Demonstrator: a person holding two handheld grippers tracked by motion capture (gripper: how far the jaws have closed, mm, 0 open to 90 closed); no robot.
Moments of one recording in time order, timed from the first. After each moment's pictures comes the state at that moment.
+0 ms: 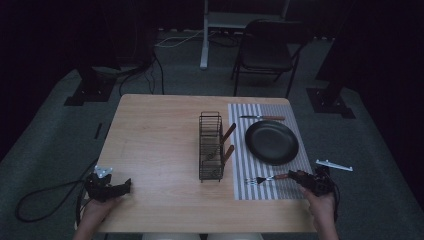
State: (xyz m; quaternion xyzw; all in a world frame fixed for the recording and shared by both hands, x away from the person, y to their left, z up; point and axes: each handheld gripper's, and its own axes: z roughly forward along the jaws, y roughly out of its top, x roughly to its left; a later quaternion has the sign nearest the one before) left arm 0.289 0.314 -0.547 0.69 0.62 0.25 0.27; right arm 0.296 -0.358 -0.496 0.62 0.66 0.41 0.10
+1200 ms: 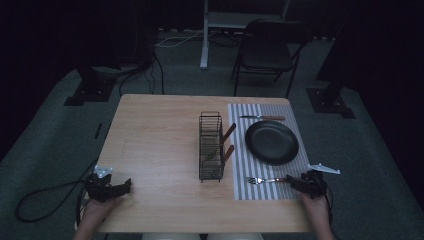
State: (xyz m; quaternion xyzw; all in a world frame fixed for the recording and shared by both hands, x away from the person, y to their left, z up) left arm 0.288 0.314 -0.547 0.69 0.62 0.25 0.27; right arm 0.307 -0.358 -0.539 0.62 0.69 0.34 0.17
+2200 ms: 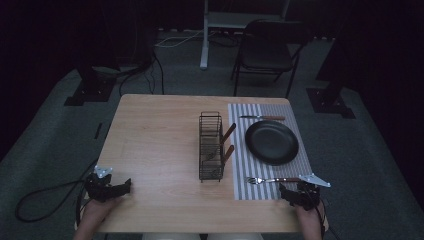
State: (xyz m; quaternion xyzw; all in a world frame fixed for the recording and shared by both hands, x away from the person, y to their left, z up) left arm 0.289 0.314 -0.547 0.69 0.62 0.25 0.27; right arm 0.273 -0.321 -0.544 0.61 0.69 0.31 0.24
